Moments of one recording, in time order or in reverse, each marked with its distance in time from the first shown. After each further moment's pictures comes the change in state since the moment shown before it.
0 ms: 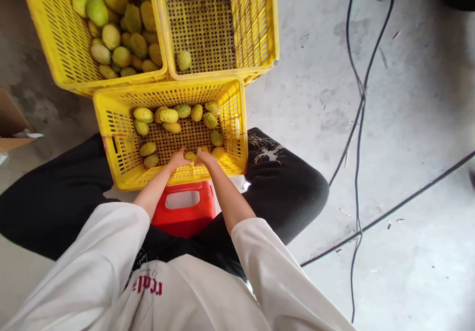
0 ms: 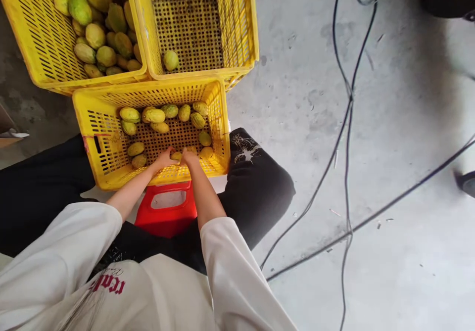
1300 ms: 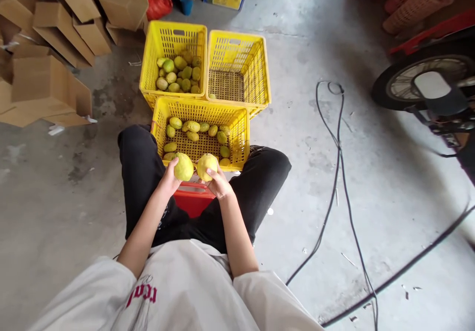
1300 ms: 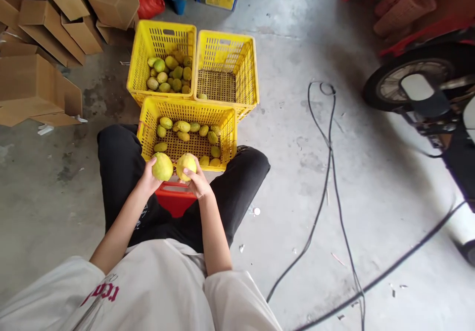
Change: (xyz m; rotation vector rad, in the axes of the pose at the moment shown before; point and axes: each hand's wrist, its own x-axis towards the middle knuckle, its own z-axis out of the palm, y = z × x) left_hand -0.254 0.001 0.013 -1.216 0.272 0.294; right_hand -0.200 0.047 0.086 1.312 -0.251 -0.914
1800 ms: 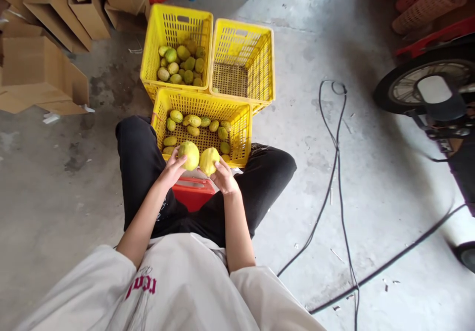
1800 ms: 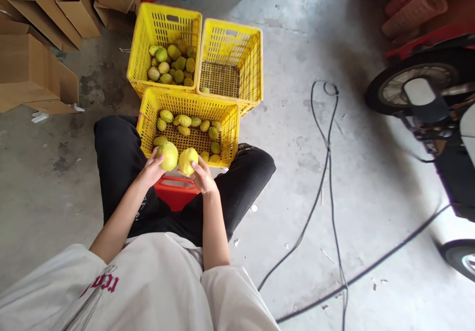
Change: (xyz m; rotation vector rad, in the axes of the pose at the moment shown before) left_hand -0.005 0.006 -0.001 0.026 -0.147 0.124; right_hand -0.009 -0.017 -0.009 -0.168 0.101 0.024
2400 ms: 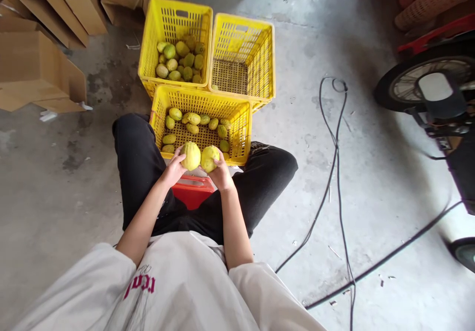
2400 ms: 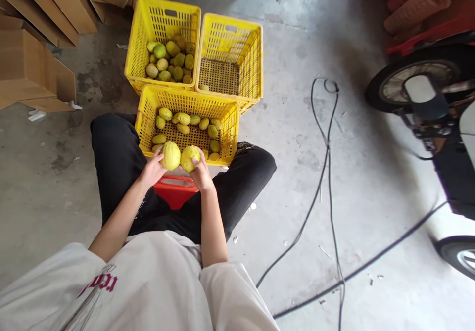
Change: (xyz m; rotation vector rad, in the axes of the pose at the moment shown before) left_hand 0.015 -0.029 -0.016 -0.223 -0.021 -0.030; right_hand 0.014 0.019 -0.007 0.180 0.064 -0.079
